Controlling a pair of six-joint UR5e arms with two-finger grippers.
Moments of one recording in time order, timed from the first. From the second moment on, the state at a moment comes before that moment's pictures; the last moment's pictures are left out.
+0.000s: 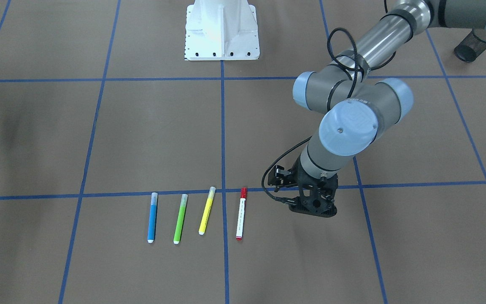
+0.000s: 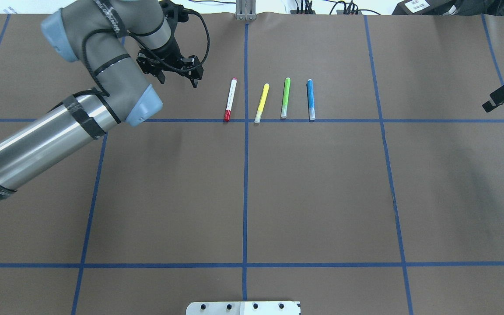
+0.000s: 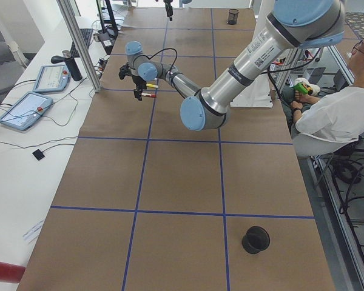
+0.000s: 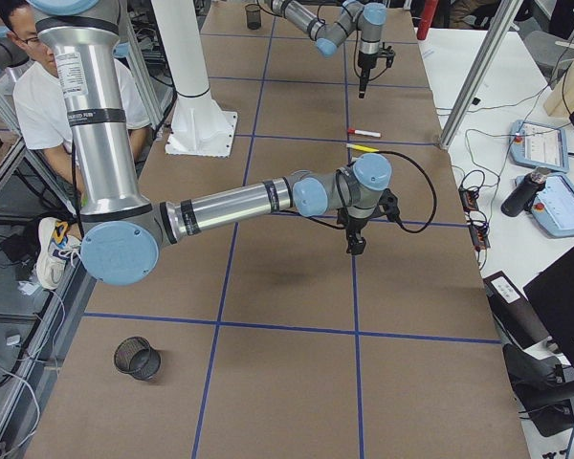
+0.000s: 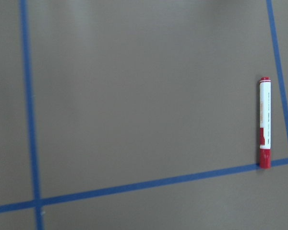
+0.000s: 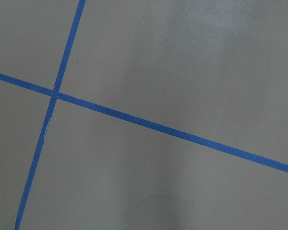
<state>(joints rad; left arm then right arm) -0.85 -2.47 -1.16 -1.79 -2.15 -0.76 1.30 -1.42 1.68 -1.56 2.43 0.09</state>
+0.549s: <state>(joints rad) -0.76 -2.58 -0.98 -1.88 -2.06 -0.77 1.28 -1.42 1.69 -1.56 2.43 0.11</state>
